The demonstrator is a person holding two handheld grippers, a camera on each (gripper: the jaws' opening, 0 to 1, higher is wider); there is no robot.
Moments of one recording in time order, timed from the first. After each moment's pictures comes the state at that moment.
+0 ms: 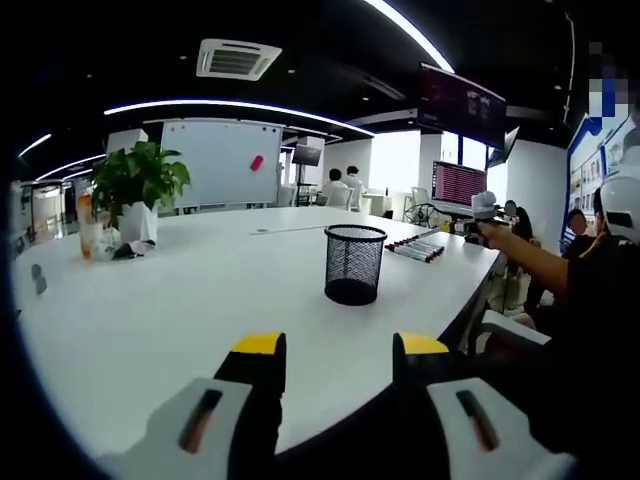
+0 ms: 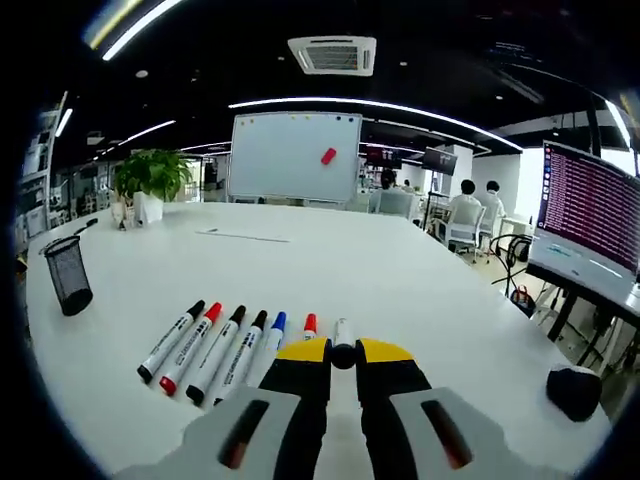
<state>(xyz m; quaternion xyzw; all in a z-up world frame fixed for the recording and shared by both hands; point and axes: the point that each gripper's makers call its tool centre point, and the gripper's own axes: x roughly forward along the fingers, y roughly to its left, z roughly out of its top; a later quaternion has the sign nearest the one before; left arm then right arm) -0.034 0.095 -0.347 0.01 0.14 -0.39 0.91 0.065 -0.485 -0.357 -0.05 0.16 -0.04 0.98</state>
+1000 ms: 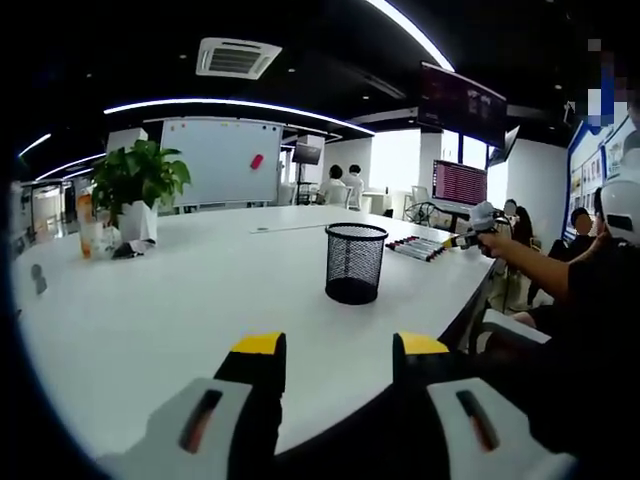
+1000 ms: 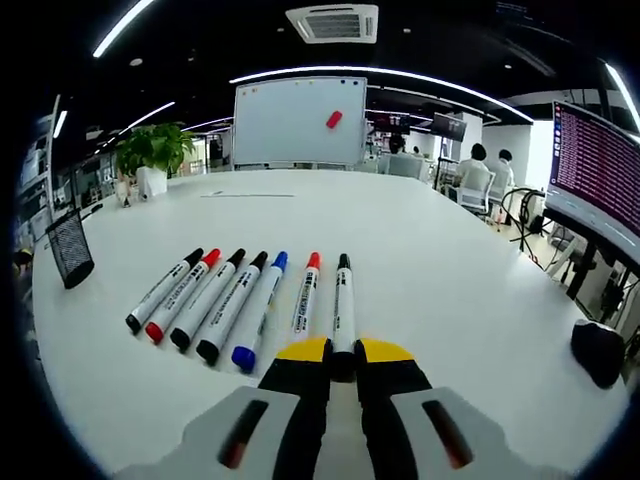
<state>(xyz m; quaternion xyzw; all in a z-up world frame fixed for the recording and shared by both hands) -0.032 0.097 -0.347 0.01 0.14 -0.38 0.91 0.050 -0.488 -0.411 -0.03 0.23 -0.02 0.97</state>
